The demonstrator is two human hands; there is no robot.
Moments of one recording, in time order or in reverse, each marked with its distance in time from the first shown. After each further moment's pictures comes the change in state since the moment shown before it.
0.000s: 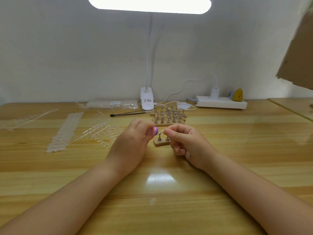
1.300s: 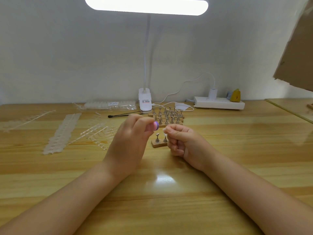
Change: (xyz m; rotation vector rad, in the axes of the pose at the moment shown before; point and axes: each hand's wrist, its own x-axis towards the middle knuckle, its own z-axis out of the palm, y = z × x) left_hand 0.004 0.003 0.000 0.026 0.140 0.170; right_hand 0.000 -0.004 -0.002 0.127 -0.039 0.073
